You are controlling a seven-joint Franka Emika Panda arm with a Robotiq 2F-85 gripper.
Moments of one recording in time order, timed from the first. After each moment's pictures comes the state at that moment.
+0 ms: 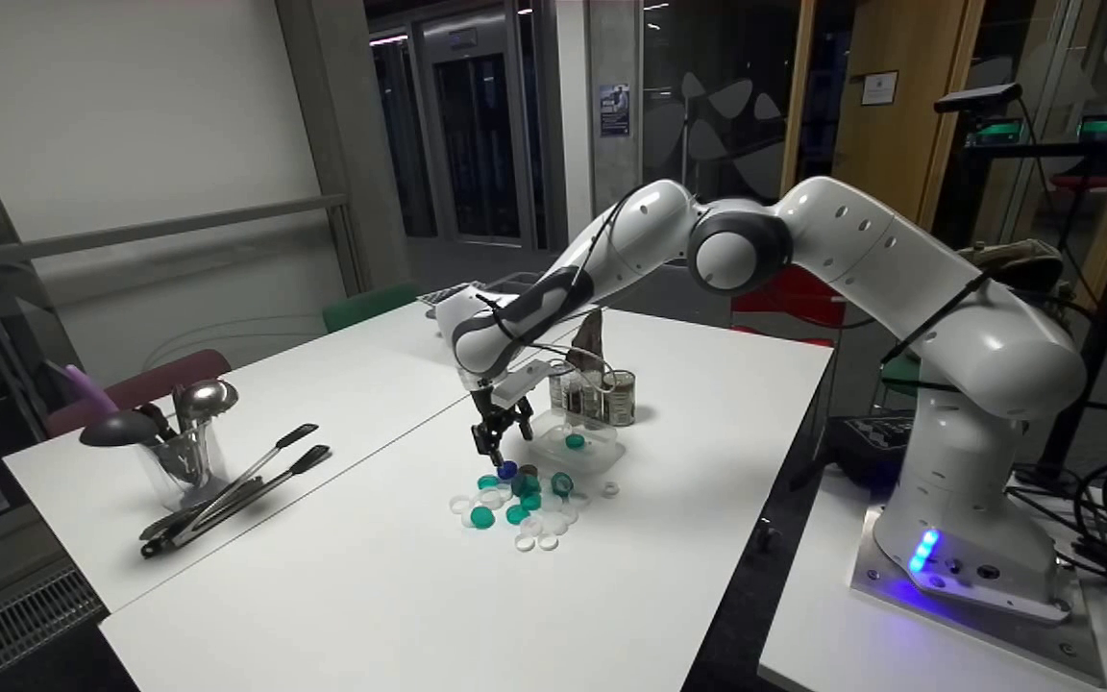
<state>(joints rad) 0.22 0.97 0.02 -1.20 -0.05 1.94 0.23</state>
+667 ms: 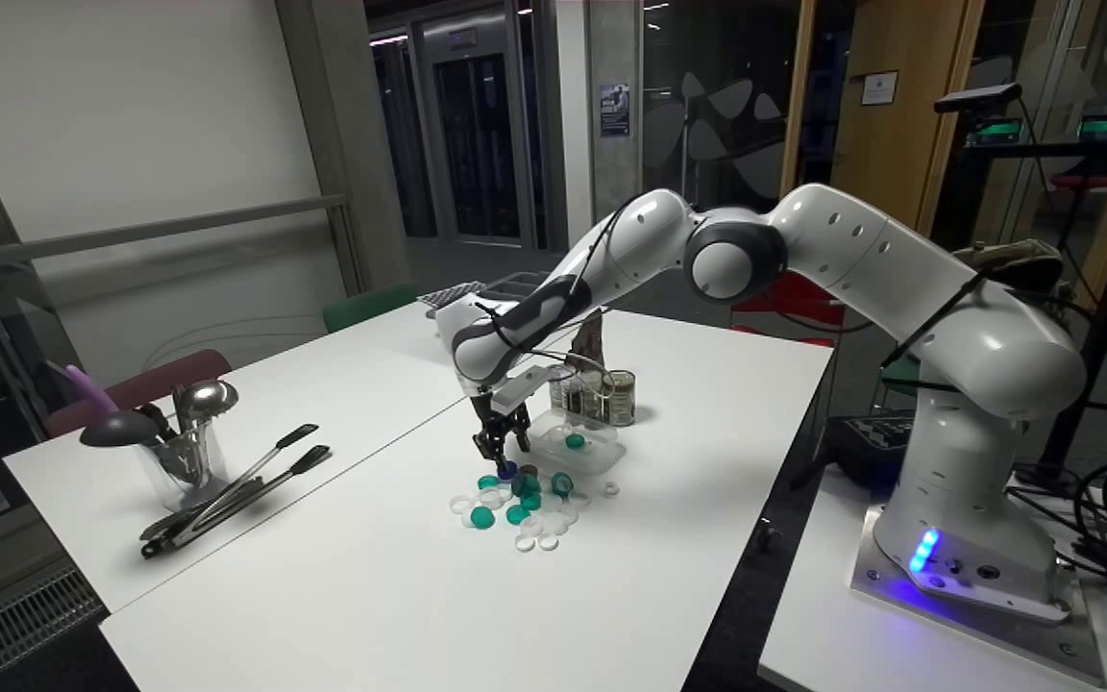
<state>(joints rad) 0.22 1.00 0.01 -1.17 -0.05 1.94 0.23</state>
